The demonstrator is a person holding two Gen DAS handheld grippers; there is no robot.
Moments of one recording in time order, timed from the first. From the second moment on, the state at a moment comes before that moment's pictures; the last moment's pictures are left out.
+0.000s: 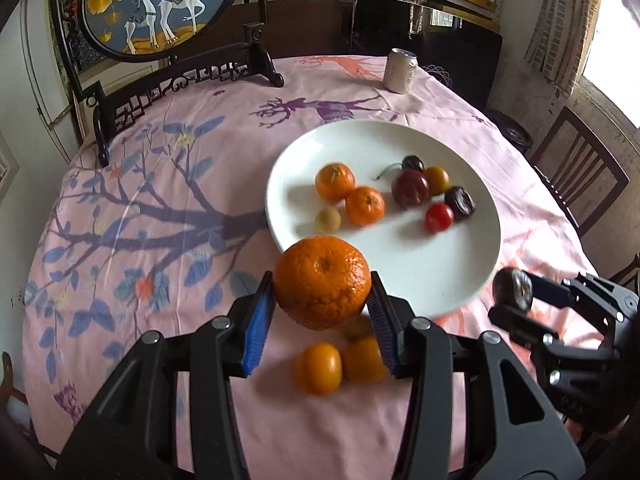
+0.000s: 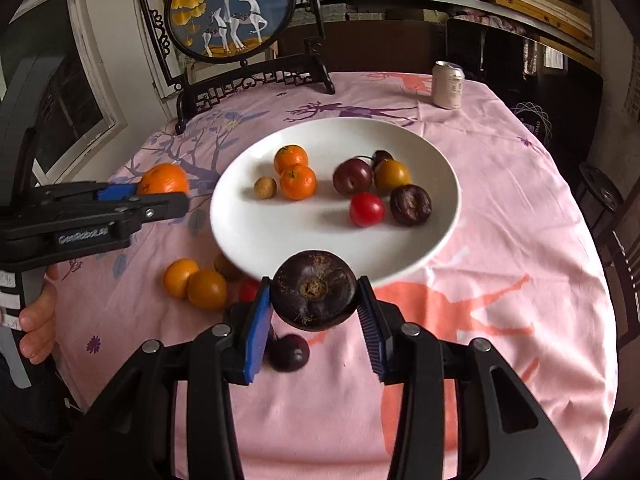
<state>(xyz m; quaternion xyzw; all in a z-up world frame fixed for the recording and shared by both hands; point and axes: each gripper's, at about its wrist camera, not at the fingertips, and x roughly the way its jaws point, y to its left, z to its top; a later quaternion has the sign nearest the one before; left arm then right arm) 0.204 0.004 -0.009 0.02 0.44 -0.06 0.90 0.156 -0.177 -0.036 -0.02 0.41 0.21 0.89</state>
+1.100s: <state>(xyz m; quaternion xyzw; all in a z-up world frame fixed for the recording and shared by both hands) 0.122 0.021 0.005 0.00 0.36 -0.04 0.93 0.111 -0.194 -0.041 0.00 0.42 0.19 0.89</state>
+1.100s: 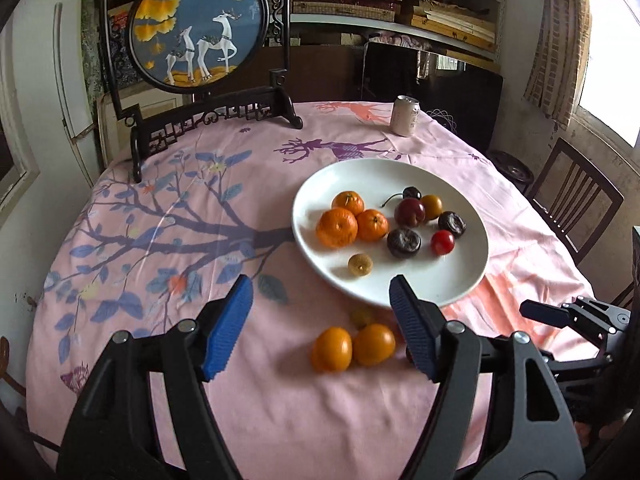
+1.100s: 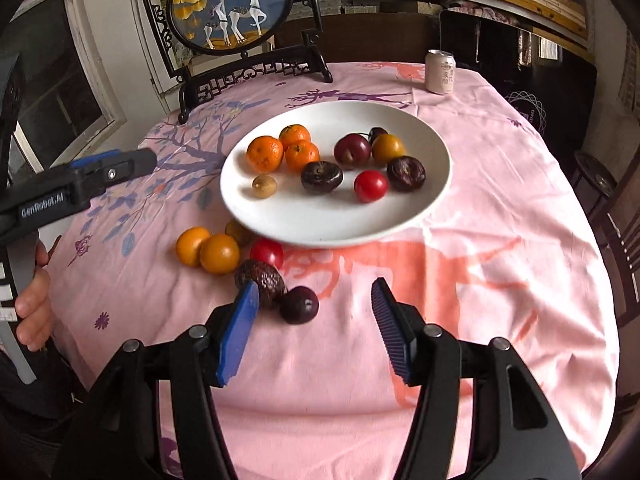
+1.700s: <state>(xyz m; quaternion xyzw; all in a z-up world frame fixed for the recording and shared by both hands) 0.094 0.045 -0.047 -0.03 0.43 -0.04 0.90 0.106 -0.172 -0.078 -0.03 0.44 0.19 0.88</state>
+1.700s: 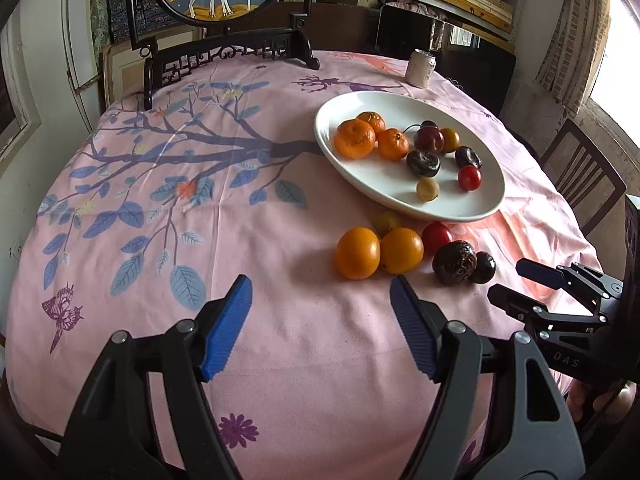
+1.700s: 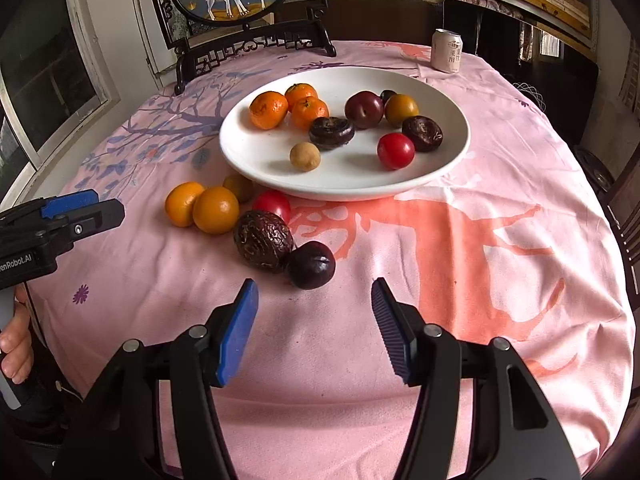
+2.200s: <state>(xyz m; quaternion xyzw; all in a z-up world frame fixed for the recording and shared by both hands) 0.111 0.040 -0.066 -0.02 0.46 -0.04 0.89 0.127 -0.163 -0.087 -0.01 0.44 0.21 0.88</state>
